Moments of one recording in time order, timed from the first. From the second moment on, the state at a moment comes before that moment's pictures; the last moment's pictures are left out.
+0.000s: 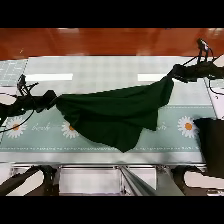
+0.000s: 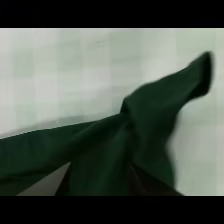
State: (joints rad) left arm 0.21 -1.15 0.69 0.82 -0.75 -1.40; right arm -0.18 -1.47 1.30 -1.05 0.98 1.38
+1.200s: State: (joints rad) left arm 0.33 -1.42 0.79 0.54 -1.11 -0.96; right arm -0.52 -1.27 0.83 -0.93 1.33 1.23
